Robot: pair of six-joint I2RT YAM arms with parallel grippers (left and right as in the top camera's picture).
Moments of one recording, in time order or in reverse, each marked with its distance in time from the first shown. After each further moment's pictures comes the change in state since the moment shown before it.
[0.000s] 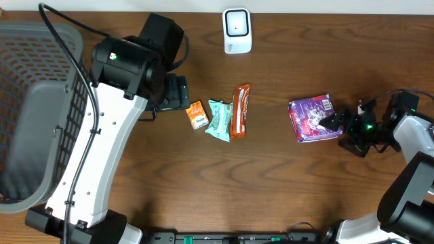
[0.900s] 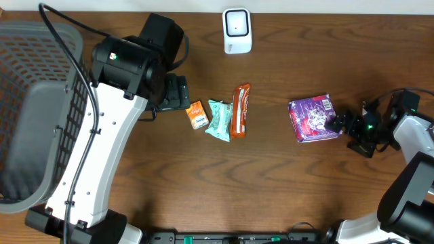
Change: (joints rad) left arm 0.000 0.000 0.000 0.000 0.000 0.000; right arm 0.000 0.000 0.000 0.036 0.153 0.000
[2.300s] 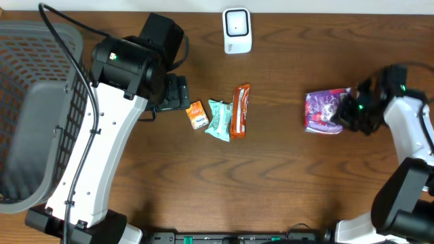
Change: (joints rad) left arm 0.000 0.000 0.000 0.000 0.000 0.000; right arm 0.187 -0.014 0.214 -0.161 0.198 0.132
